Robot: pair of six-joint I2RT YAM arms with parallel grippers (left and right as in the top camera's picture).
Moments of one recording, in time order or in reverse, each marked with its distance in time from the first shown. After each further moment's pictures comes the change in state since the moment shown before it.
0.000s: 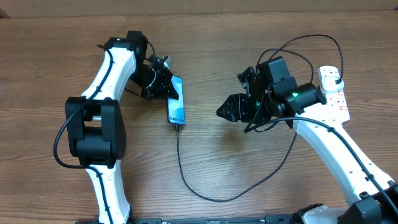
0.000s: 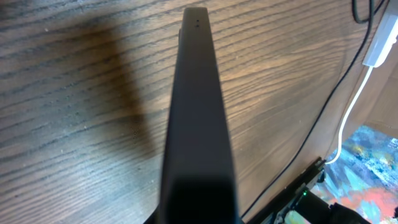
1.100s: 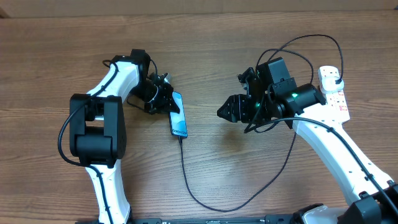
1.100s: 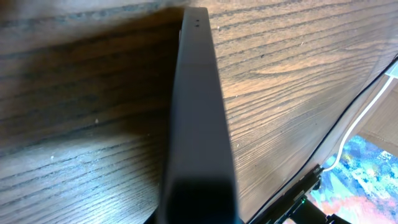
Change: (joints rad) left arm -0.001 0.004 -0.211 0.155 0.016 -0.095; right arm 0.000 0.000 -0.009 0.005 0.014 0.000
